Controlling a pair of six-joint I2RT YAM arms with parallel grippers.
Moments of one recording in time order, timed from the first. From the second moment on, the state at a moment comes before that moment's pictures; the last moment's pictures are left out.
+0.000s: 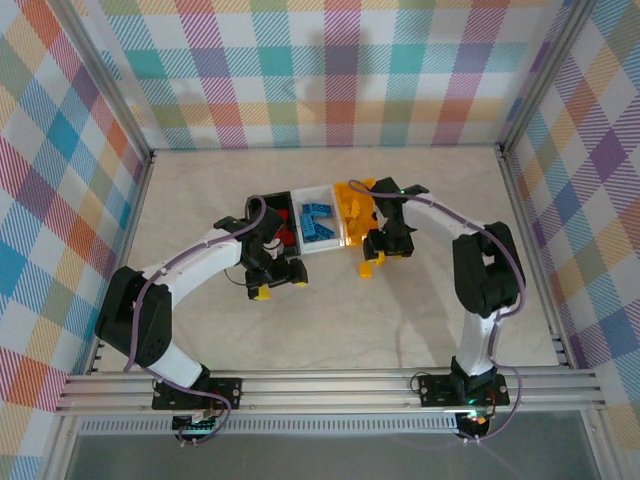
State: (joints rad) left arm -0.52 1.56 1.10 -0.95 0.35 -0.69; right arm 0.44 1.90 1.40 -0.98 -0.09 0.27
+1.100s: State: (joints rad) left arm -0.52 1.54 1.08 -0.97 0.35 -0.69; right arm 0.45 1.92 1.39 -0.93 -0.03 0.26
